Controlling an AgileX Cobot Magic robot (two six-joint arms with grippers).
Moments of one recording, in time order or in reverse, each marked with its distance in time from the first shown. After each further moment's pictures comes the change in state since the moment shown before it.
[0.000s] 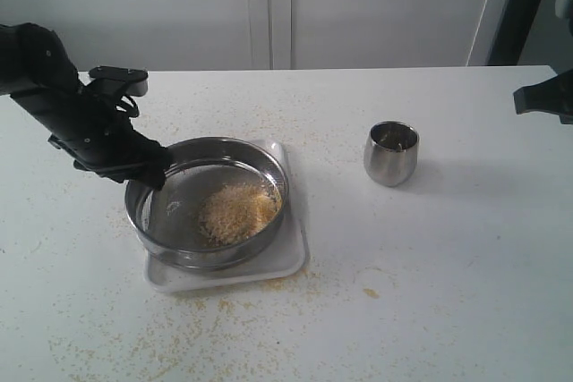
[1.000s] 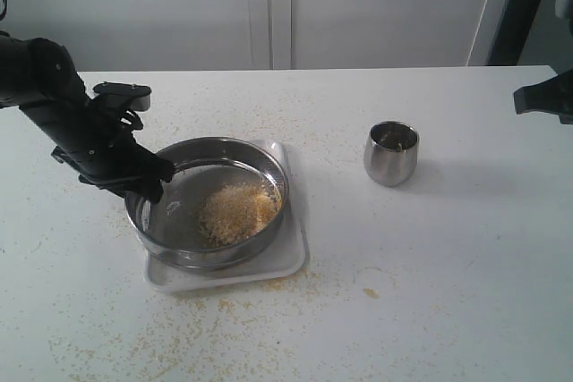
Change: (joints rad) left arm 0.000 0.042 0.000 0.000 0.008 -0.015; right arm 0.000 0.000 0.000 0.000 0.000 0.000
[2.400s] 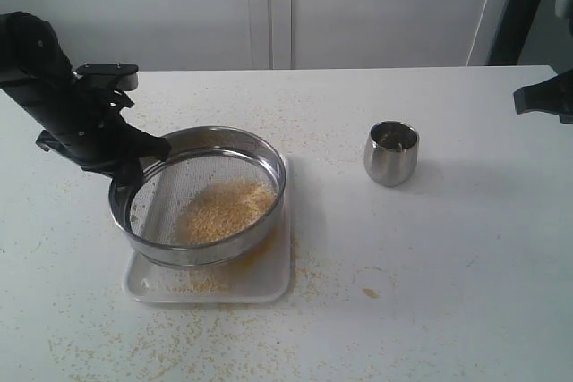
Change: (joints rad) left arm 0.000 -0.080 -0.003 0.029 0.056 -0.120; right arm 0.000 0.000 0.000 0.000 0.000 0.000
